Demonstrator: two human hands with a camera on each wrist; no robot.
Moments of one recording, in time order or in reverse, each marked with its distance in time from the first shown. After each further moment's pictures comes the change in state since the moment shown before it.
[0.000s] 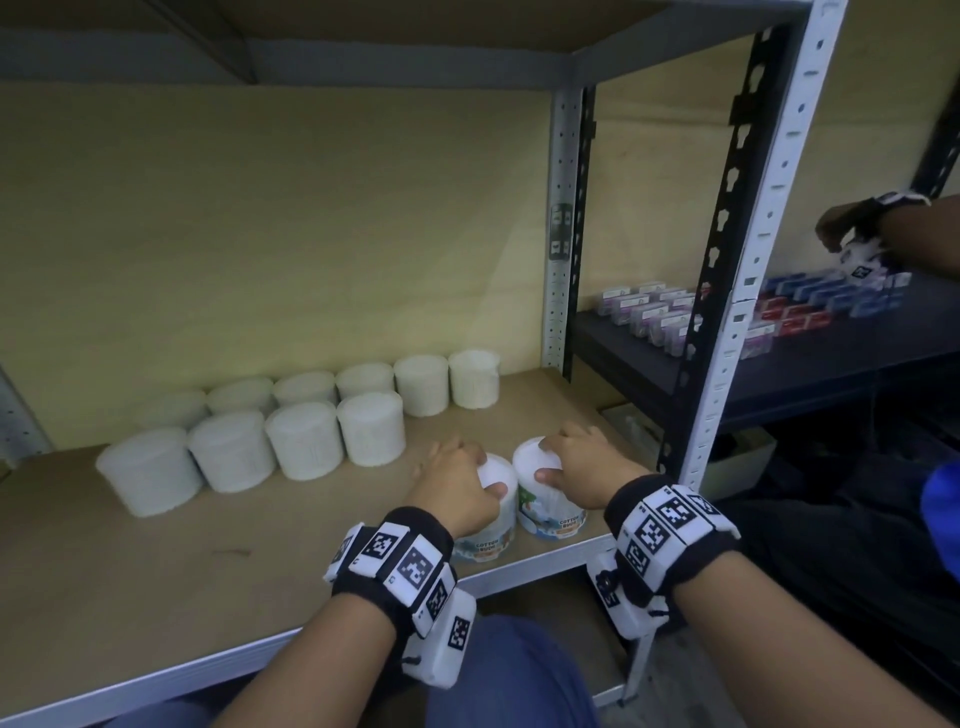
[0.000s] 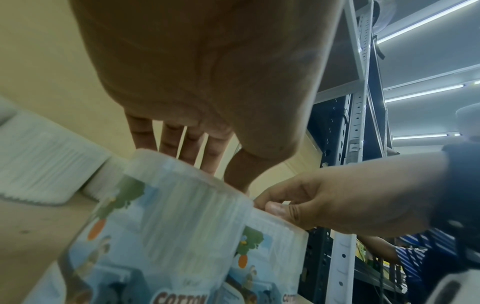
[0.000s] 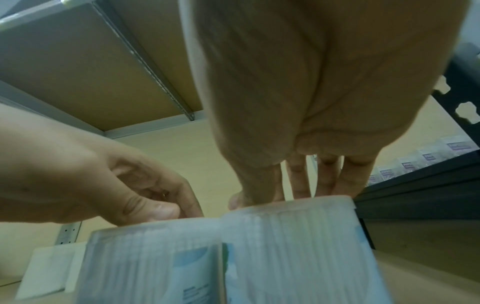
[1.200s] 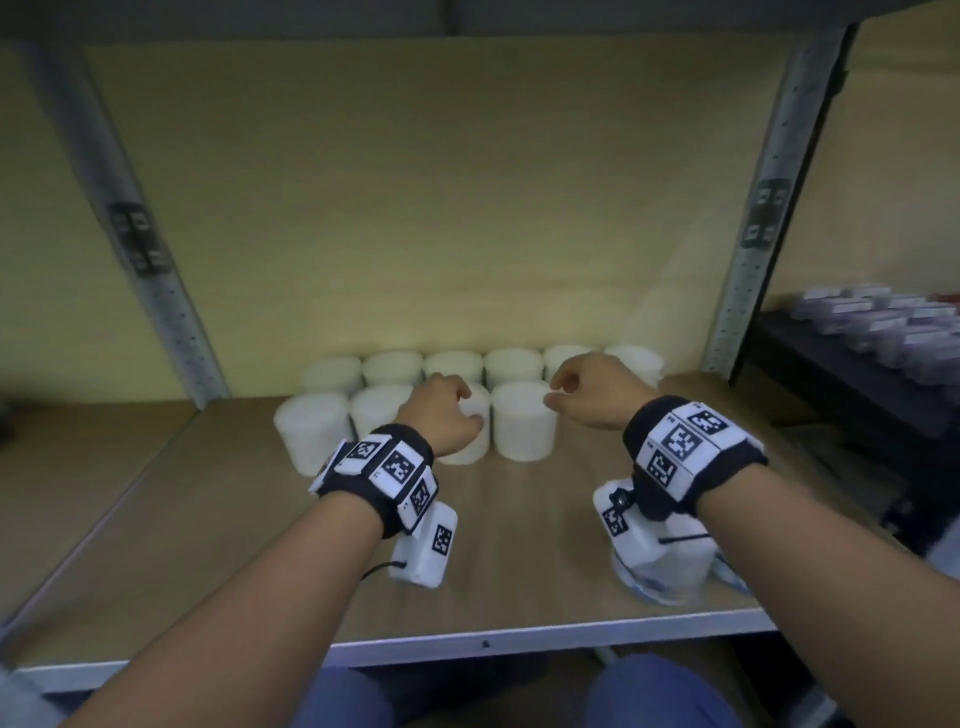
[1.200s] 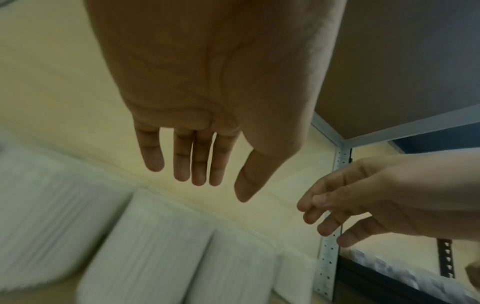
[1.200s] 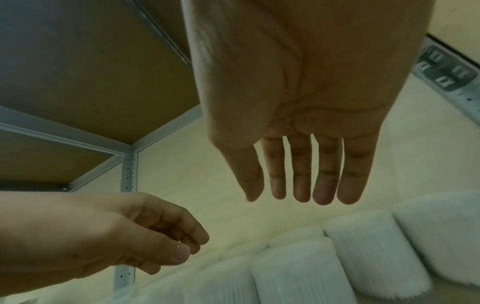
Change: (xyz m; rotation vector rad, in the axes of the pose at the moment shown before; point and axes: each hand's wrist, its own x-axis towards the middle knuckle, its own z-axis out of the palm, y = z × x) left_hand 0.036 -0.171 -0.108 -0.089 0.072 -0.259; right_hand 0.099 -0.164 -0.027 0.275 0.128 -0.209
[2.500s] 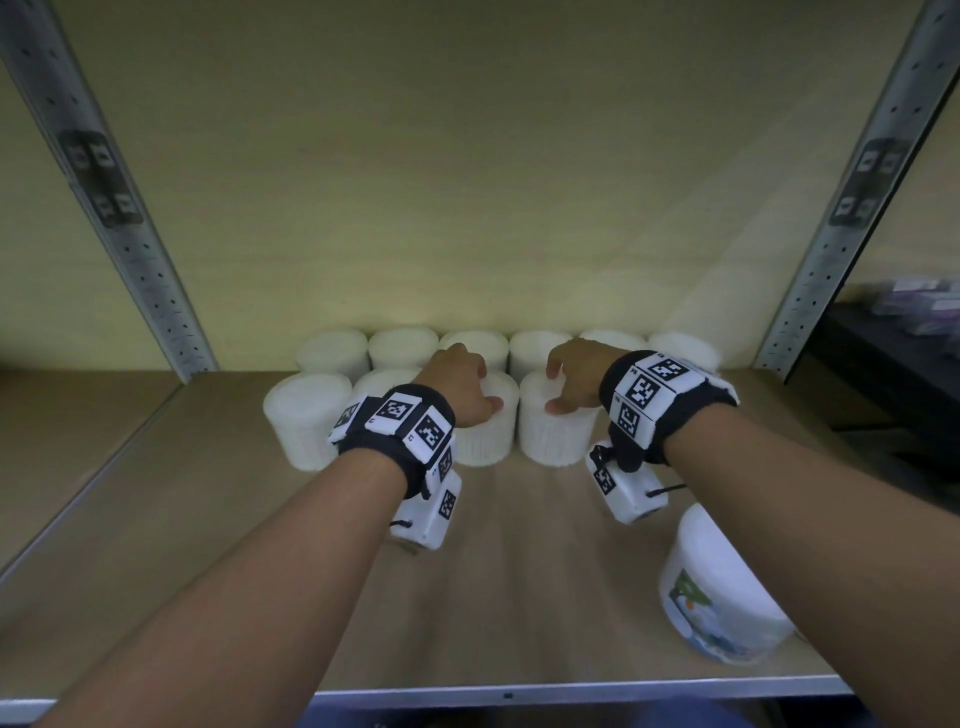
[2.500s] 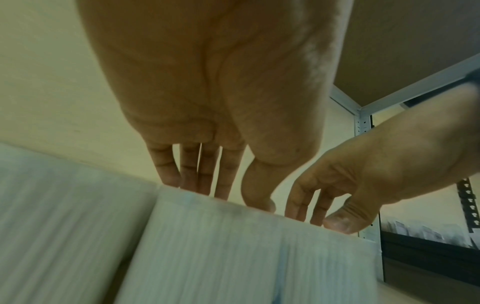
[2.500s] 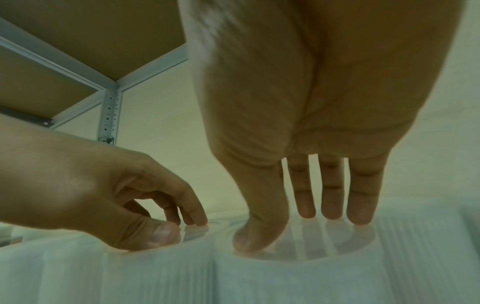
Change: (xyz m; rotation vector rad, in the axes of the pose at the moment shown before) left_hand 0.076 -0.027 0.011 0.239 -0.096 0.057; right_hand 0.094 -0.025 0.036 -0.460 -0.280 0.019
